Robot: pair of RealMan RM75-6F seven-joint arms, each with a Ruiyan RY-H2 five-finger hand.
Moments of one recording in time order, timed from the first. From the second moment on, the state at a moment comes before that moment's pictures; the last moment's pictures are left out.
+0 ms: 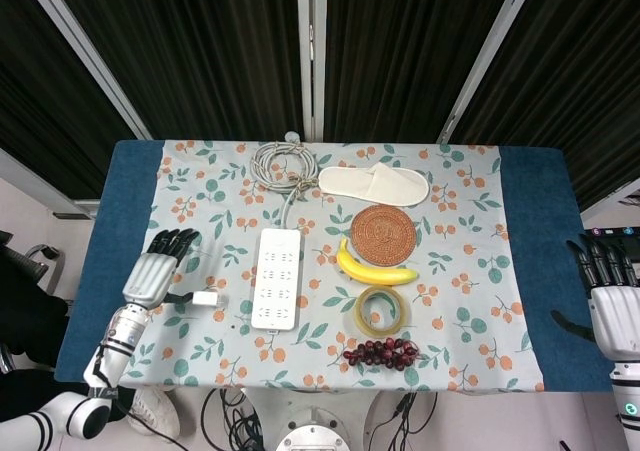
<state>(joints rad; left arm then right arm) -0.46 -1.51 -0.10 -1.33 1.40 1.14 0.04 0.08 -1.06 0.09 -1.60 -1.53 1.53 0.00</state>
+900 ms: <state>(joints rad) -0.53 -1.48 -0.11 -1.50 1.39 1.09 0.20 0.07 -1.08 0.08 -1.53 -1.52 1.54 0.07</state>
